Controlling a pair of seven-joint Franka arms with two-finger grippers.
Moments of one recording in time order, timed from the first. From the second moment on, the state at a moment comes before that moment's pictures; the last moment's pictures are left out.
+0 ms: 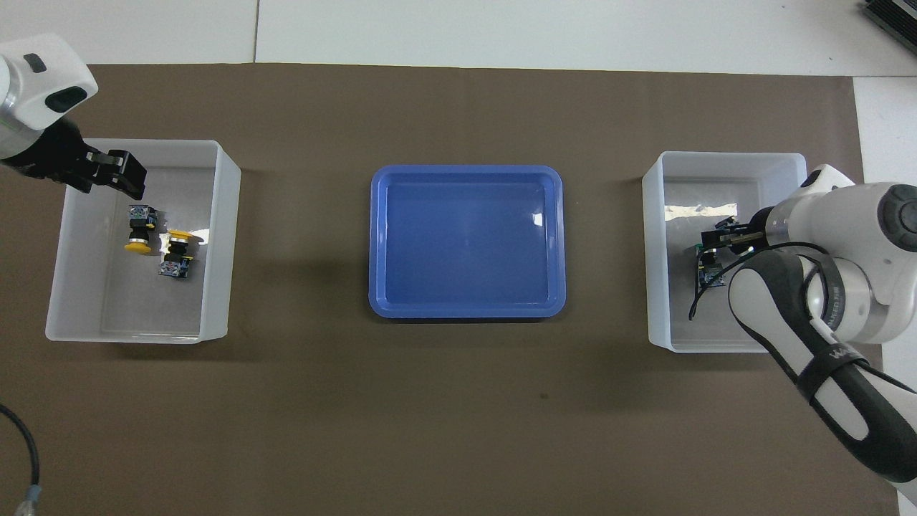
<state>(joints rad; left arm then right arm) -0.08 0.26 0.00 -1.37 0.06 1.56 0.11 -0.11 0.21 0.02 -2.11 -0.02 2.46 -0.18</state>
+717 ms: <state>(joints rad) -0.10 0.03 0.00 -1.74 0.06 1.74 0.02 -0.01 0.10 0.04 -1.89 -0.04 2.16 0.17</state>
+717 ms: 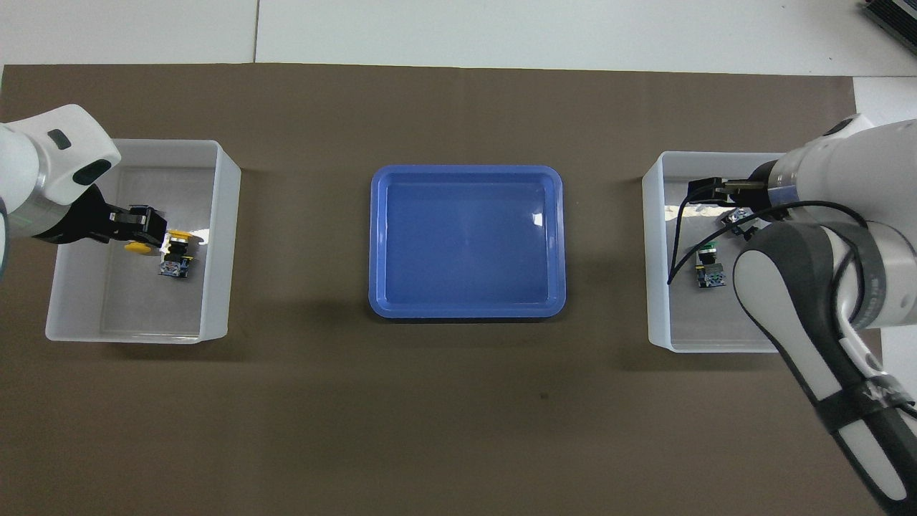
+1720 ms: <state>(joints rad) -0.04 -0.02 0.00 -1.71 0.03 1.65 0.01 -0.02 -0.06 0.00 -1.63 -0.06 1.60 0.14</state>
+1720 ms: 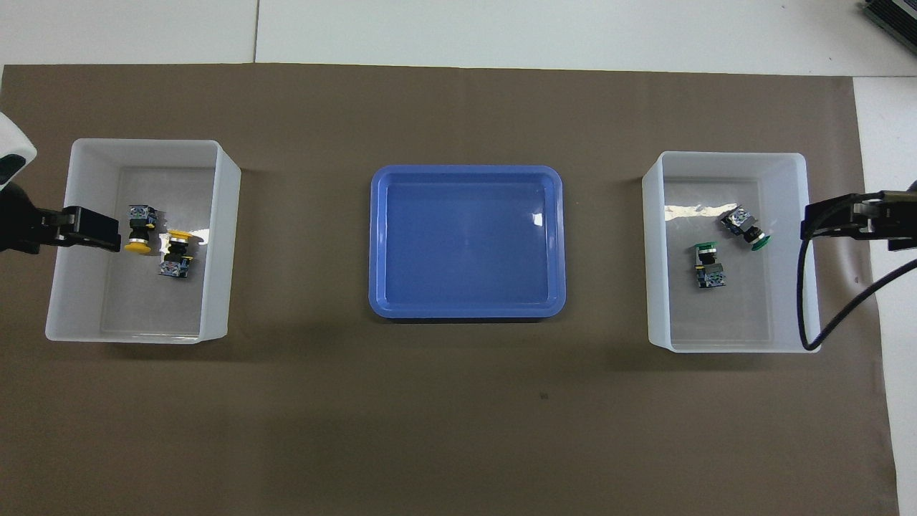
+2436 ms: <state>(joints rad) -0.03 -0.02 0.01 -1.71 -0.02 1.57 0.01 -0.01 -0.06 -0.08 -1.60 0.03 1.53 0.13</state>
